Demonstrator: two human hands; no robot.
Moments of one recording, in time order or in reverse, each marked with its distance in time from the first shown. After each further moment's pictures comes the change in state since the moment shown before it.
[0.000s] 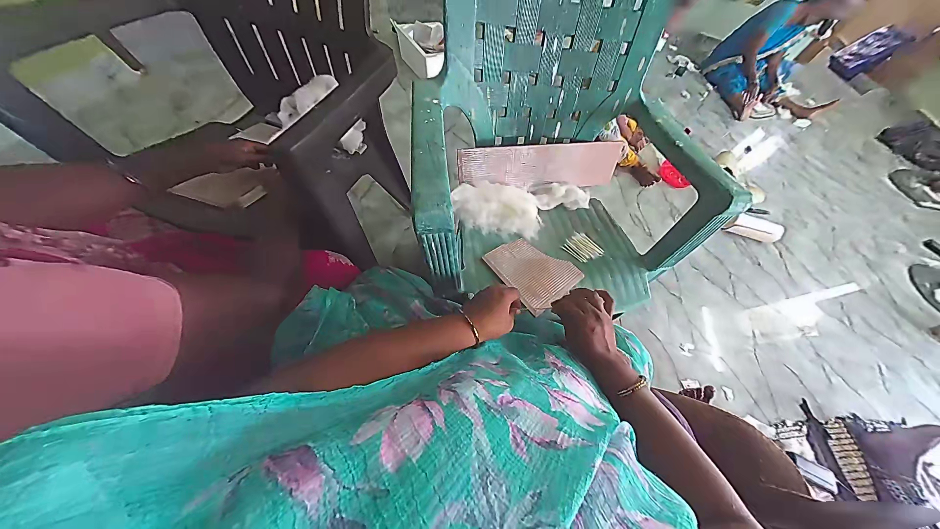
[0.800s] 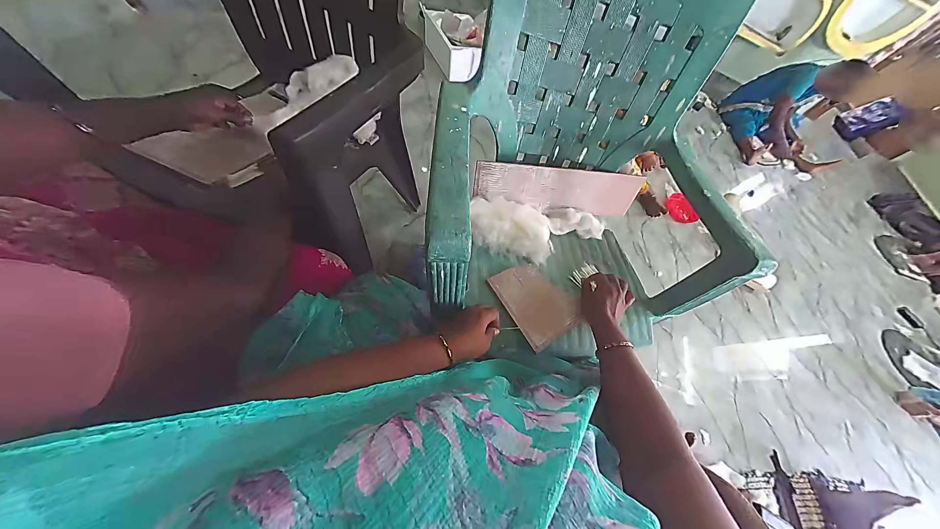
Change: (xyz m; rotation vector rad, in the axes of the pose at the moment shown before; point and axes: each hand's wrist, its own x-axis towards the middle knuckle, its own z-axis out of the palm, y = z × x) left_hand 0.007 -0.052 -0.013 -0.147 -0.042 -0.052; right_hand 0.110 0.086 0.045 -0.143 -0.304 0.716
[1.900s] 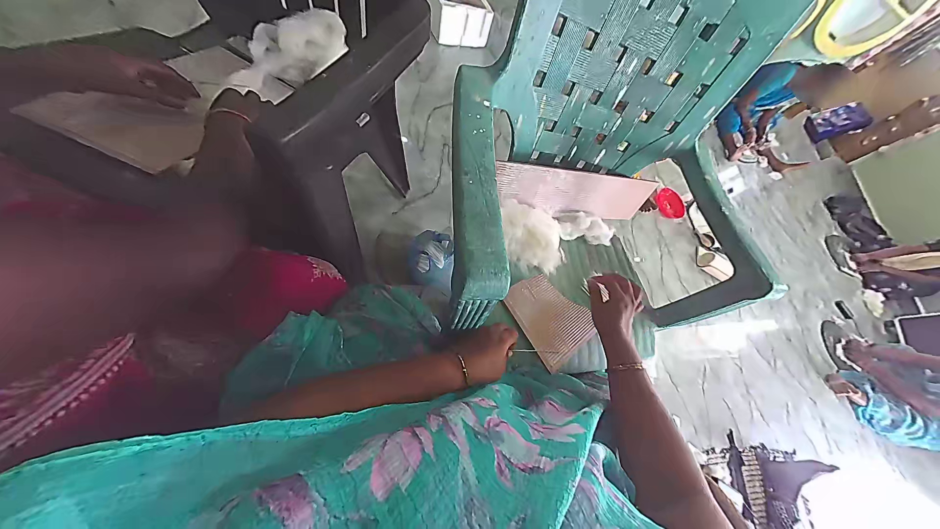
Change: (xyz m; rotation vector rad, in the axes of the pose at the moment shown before) left_hand 0.008 -0.008 -0.018 0.027 -0.223 0.104; right_hand -0.006 -0.024 -0.013 0.104 0.133 -0.182
